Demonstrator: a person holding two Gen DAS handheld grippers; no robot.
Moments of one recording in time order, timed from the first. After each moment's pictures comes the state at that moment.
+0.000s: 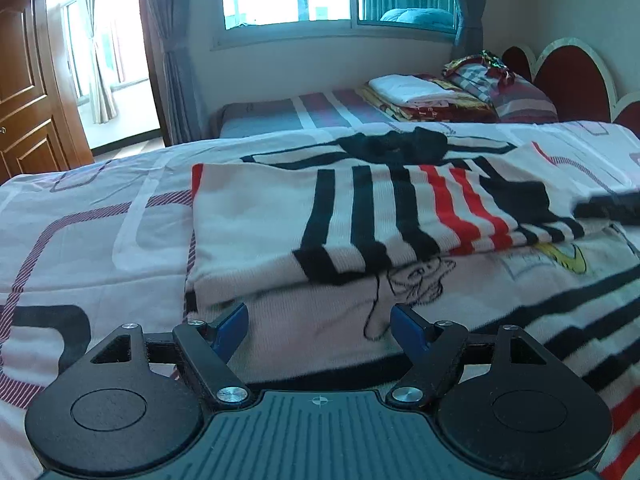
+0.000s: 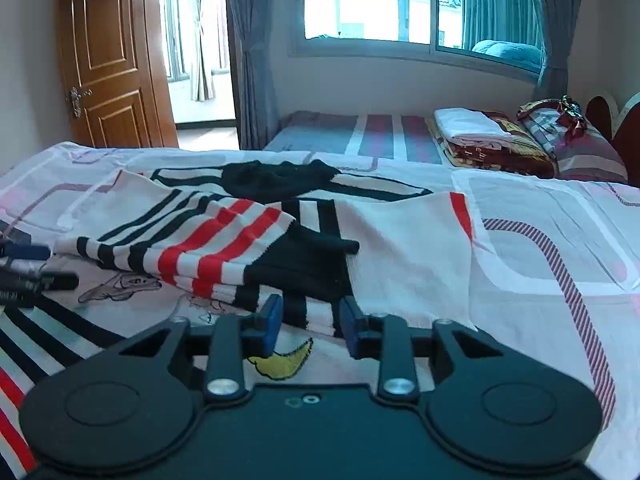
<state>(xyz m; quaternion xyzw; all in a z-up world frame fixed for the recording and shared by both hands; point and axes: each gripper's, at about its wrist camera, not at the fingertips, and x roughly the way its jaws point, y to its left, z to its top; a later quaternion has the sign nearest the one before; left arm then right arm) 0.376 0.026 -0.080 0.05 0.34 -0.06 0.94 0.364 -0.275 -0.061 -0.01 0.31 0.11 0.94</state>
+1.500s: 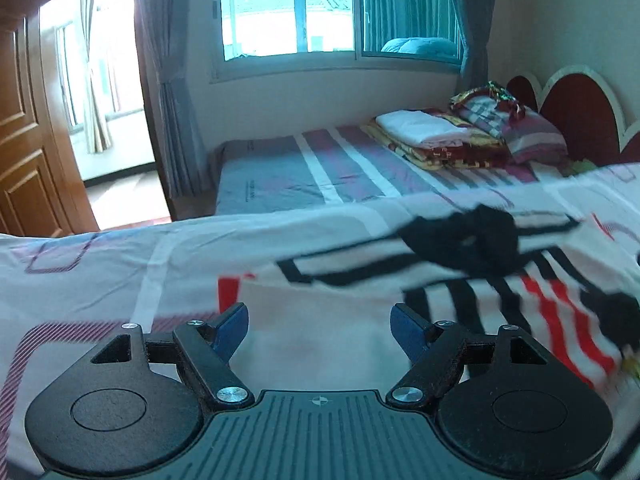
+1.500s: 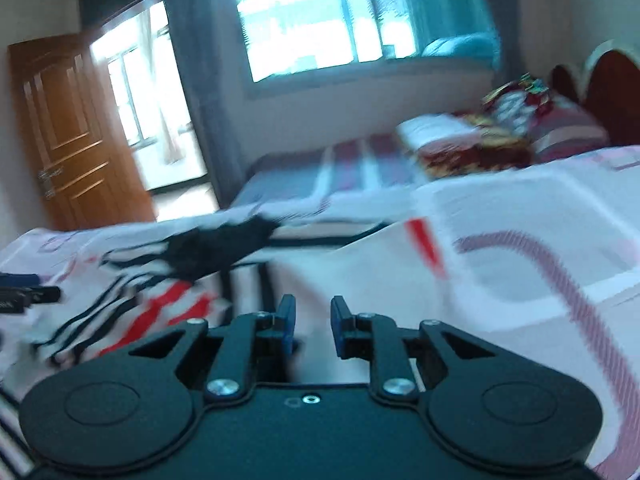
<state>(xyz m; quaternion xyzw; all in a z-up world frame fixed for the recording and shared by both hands) 0.522 0.063 -0.060 0.04 0.30 -0.08 0.95 0.415 -0.323 -0.071 0.07 0.26 0.04 0.96</state>
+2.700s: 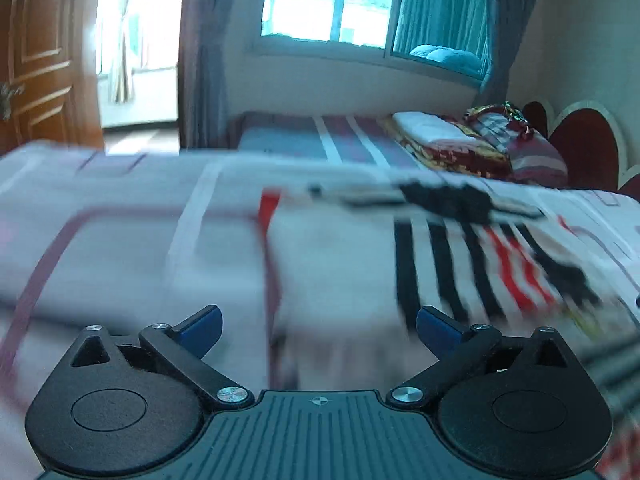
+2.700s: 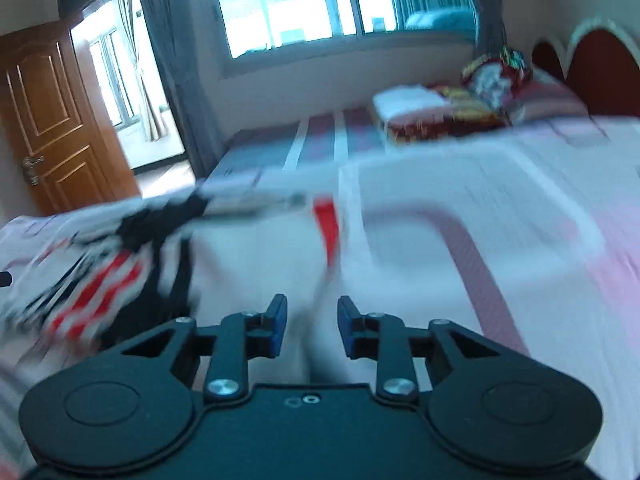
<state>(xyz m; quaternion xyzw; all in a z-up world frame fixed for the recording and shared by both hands) 0.379 0.101 -0.075 -0.05 0.32 -0.06 0.94 0.346 -0.397 -0.076 0.09 0.33 0.06 0.94</state>
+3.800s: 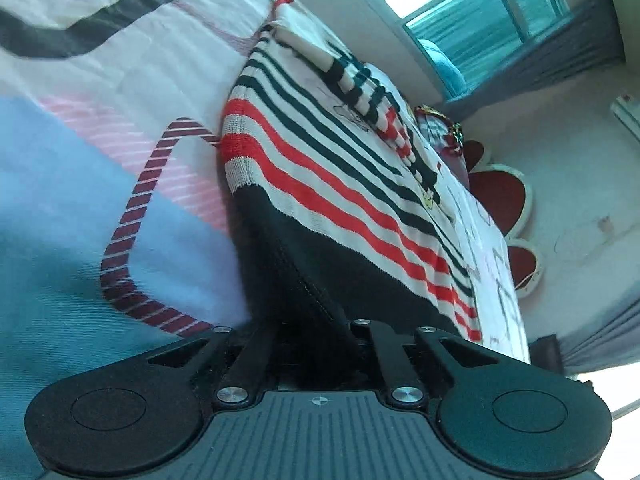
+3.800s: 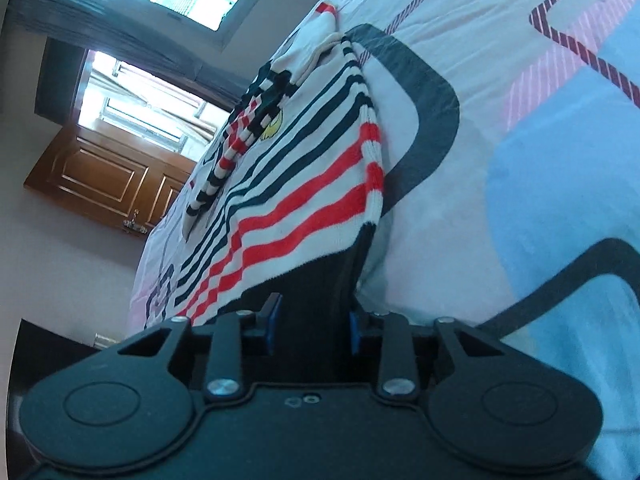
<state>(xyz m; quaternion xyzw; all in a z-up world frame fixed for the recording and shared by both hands) 0.168 0.102 -0.166 -0.35 0.41 -0.17 0.83 0.134 -0.364 -0.122 0.39 0.41 0.14 0.81</state>
